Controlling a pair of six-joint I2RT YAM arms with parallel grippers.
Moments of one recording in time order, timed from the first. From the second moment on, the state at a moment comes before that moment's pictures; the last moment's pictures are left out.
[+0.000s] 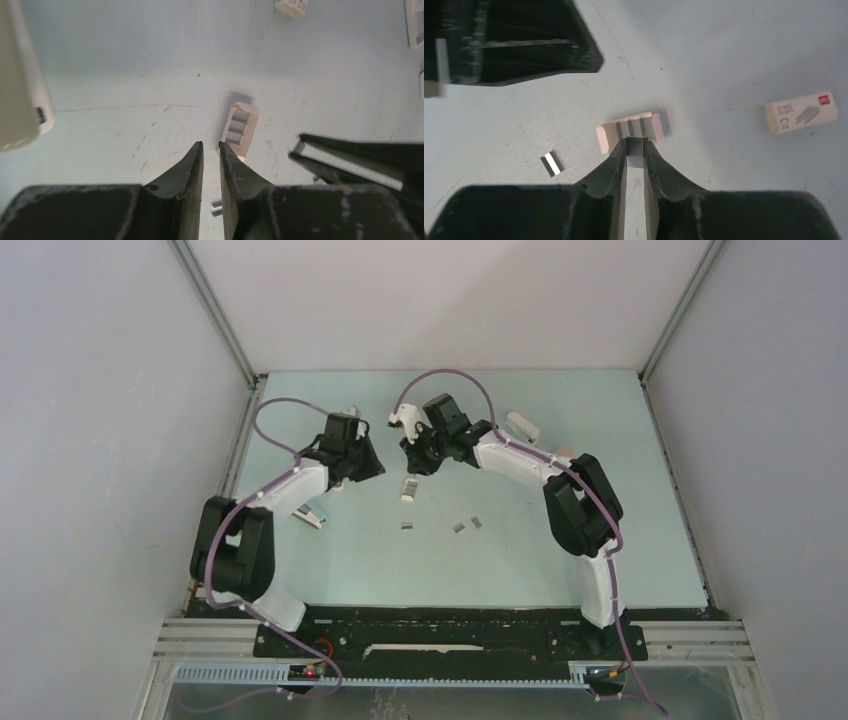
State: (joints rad) left arm -0.30 1.61 1.03 -0.25 0.08 -0.57; right arm 0.69 2.06 1.63 -0.33 -0.38 -0.23
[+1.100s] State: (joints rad) left arm -0.30 1.18 0.70 -0.26 -0.07 -0.59; right arm 0.72 2.28 1.85 -0.53 -0.35 -0.47
